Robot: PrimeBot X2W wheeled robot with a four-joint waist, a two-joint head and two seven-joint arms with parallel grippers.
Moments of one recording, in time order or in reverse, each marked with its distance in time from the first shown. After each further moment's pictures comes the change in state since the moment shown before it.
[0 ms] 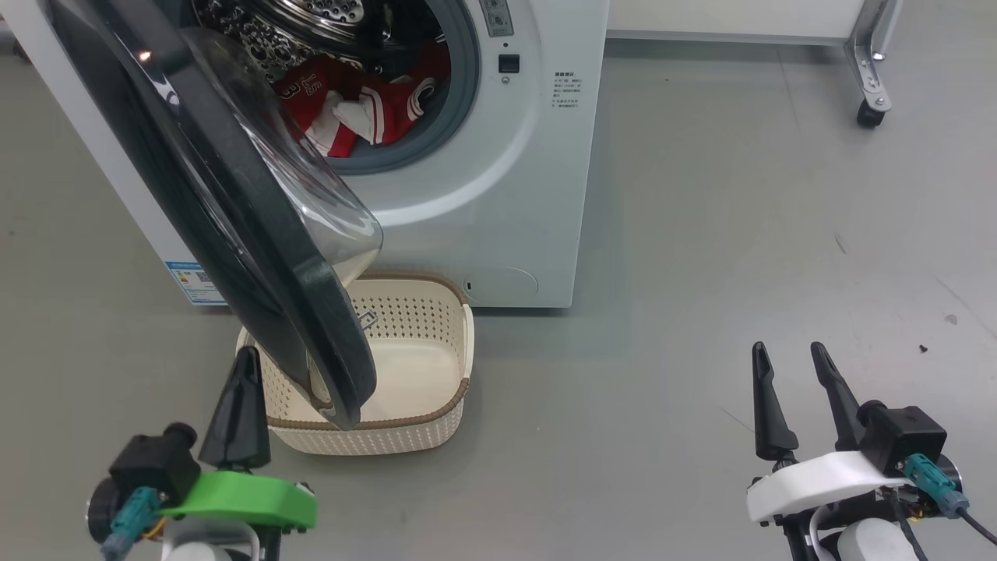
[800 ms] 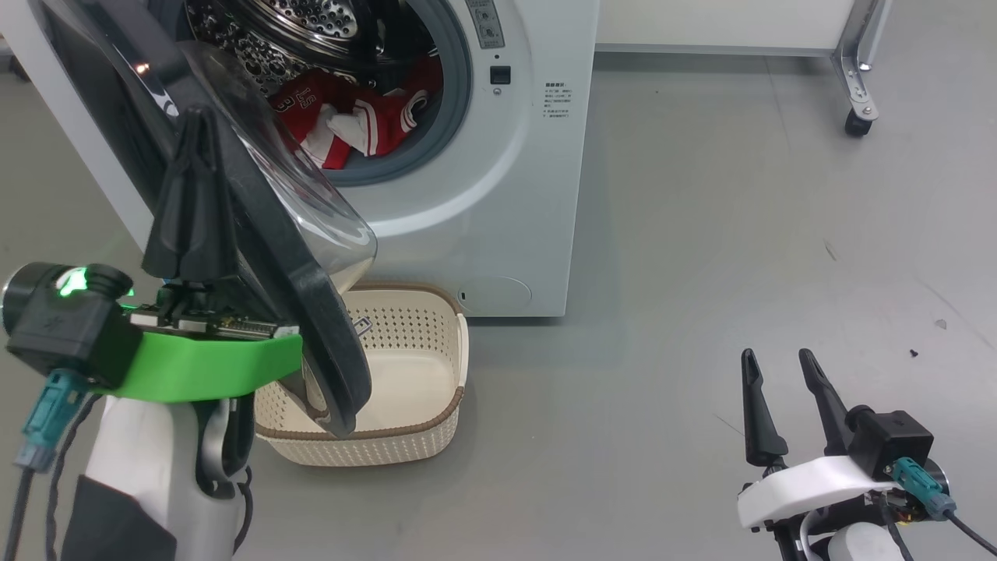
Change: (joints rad) left arm -0.305 0.019 0.025 -0.274 0.089 -0.070 -0.006; right arm 0.000 0.036 -0.020 0.028 -0.027 0.037 0.000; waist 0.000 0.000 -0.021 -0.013
